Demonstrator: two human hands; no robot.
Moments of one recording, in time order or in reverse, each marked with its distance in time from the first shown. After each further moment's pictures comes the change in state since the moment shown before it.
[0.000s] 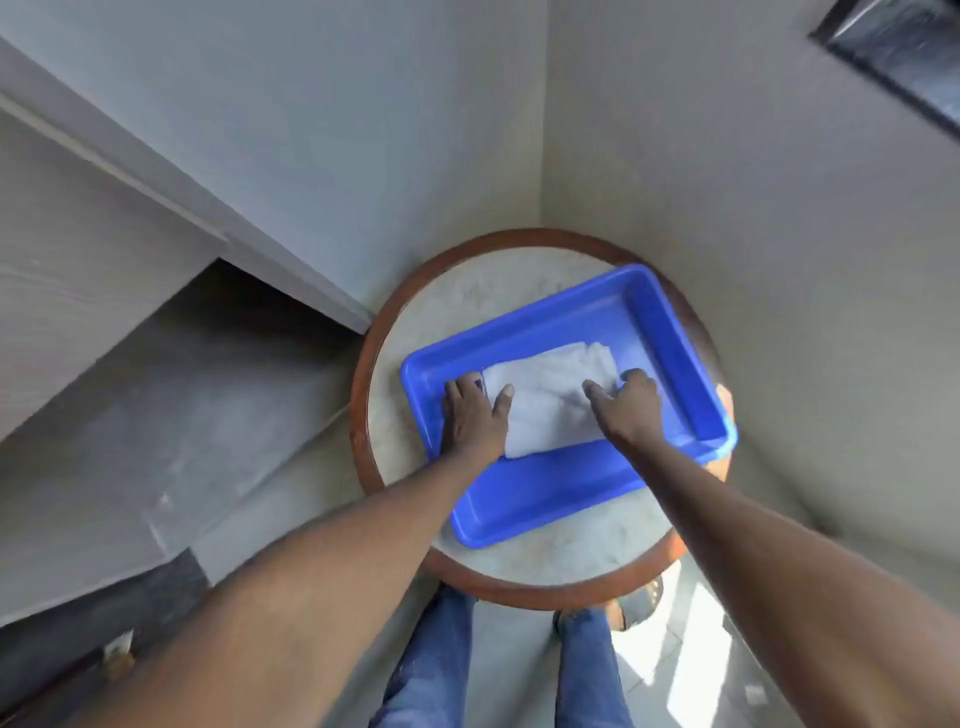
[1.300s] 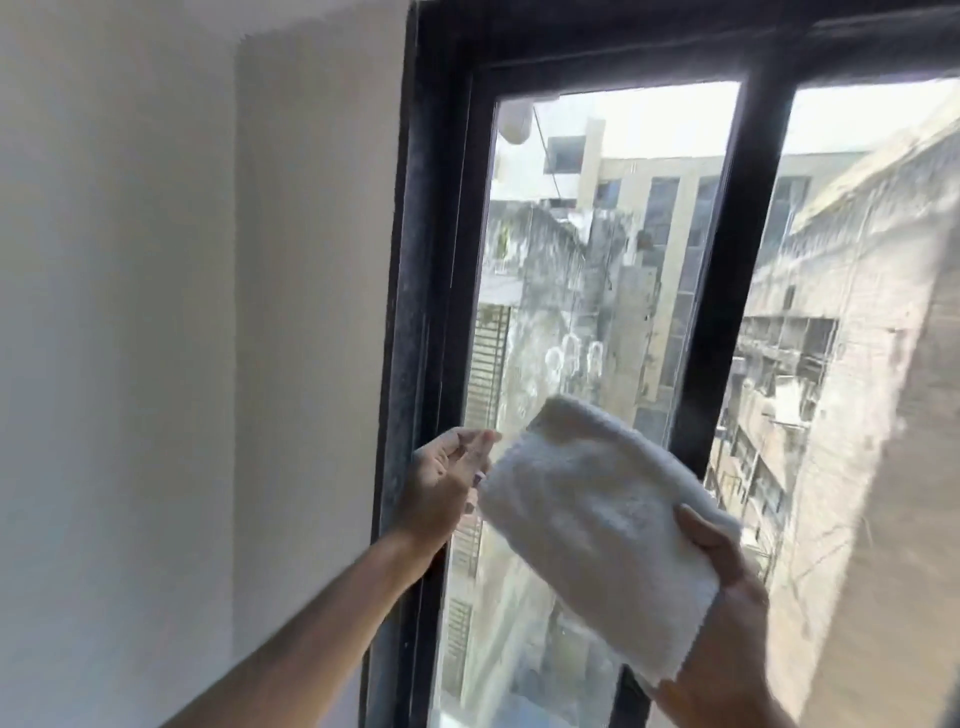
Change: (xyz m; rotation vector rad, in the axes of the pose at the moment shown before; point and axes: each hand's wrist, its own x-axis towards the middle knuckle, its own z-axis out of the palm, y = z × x) left_hand -0.401 0.701 -0.274 -0.657 -0.161 1.312; right_hand -0.399 -0.189 -0.701 1.528 0.169 -1.018
